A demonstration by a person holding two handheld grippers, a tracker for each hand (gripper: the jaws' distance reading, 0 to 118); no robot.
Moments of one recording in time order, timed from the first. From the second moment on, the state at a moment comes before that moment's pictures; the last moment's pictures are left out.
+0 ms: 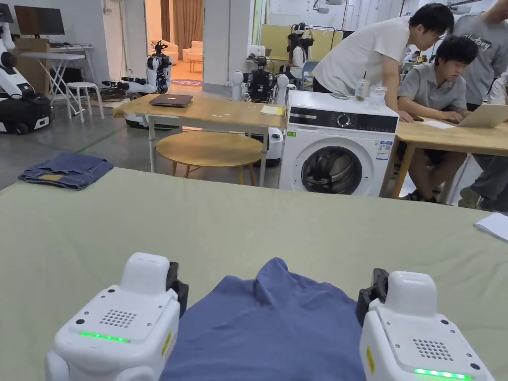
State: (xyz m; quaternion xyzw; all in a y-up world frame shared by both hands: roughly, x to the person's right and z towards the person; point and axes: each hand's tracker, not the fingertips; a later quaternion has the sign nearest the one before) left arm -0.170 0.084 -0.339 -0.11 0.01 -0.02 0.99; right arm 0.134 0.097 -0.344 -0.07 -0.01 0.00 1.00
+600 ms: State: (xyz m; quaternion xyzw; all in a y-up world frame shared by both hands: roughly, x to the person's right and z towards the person) left arm -0.299 0.054 -0.319 -0.27 0.07 0.12 0.95; right arm 0.102 0.077 -0.360 -0.10 0.04 0.04 0.99
